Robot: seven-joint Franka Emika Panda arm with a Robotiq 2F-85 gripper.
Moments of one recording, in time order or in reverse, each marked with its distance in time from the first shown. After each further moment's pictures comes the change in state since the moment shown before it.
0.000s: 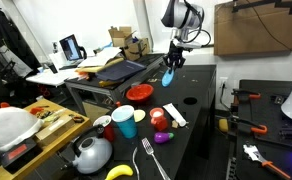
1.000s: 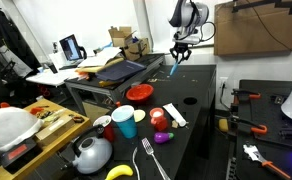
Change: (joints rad) arm -0.015 0.037 -0.132 0.045 -0.201 0.120 0.517
